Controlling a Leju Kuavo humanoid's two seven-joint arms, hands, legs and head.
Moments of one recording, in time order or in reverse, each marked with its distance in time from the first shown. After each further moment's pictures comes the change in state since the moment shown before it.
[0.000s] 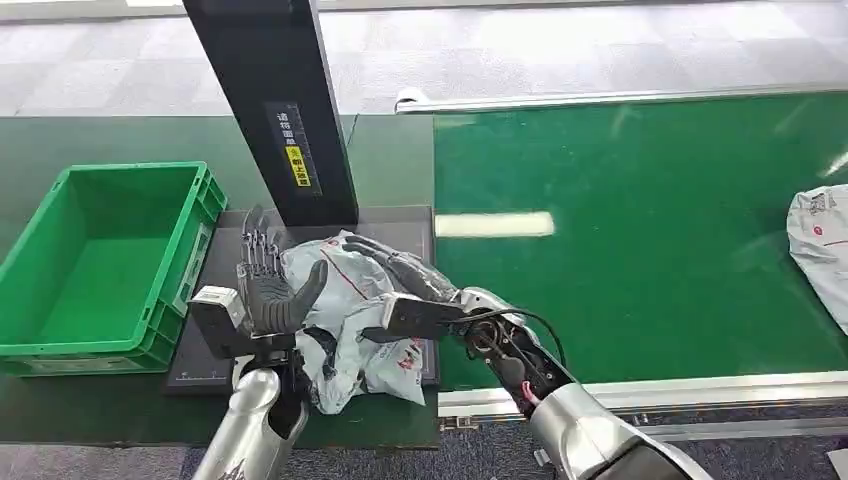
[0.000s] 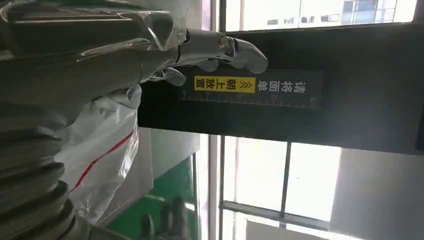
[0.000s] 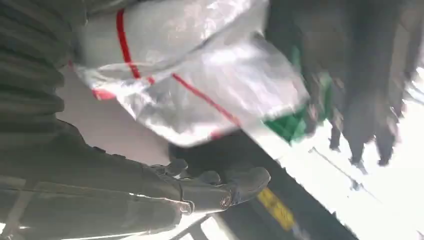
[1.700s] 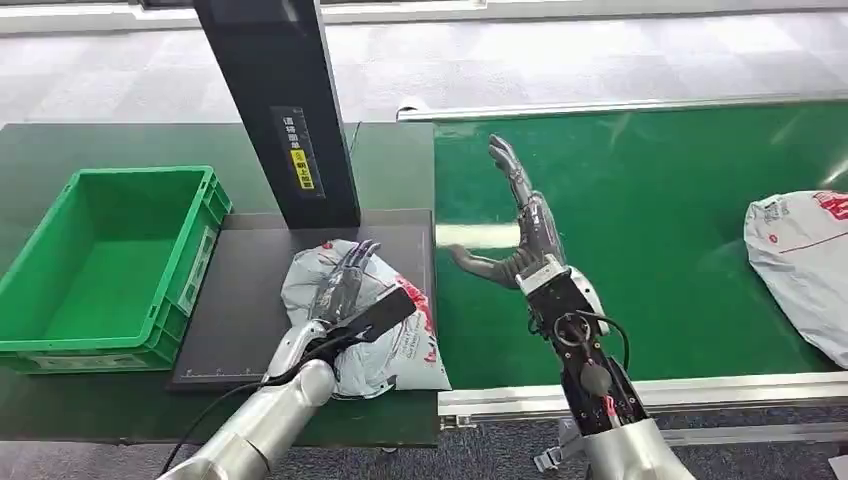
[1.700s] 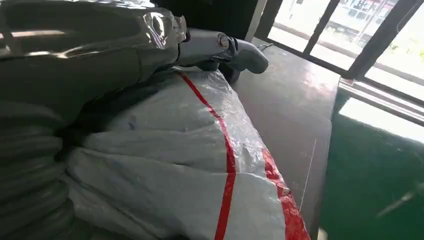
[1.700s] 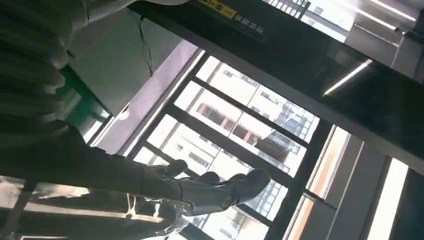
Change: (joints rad) left arm -0.235 0.077 -0.209 0.486 -0.916 0.019 0.597; right arm 0.173 -0.120 -0.271 -0.501 -0.153 -0.143 -0.013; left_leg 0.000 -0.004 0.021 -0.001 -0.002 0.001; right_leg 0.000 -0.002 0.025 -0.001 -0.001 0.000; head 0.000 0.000
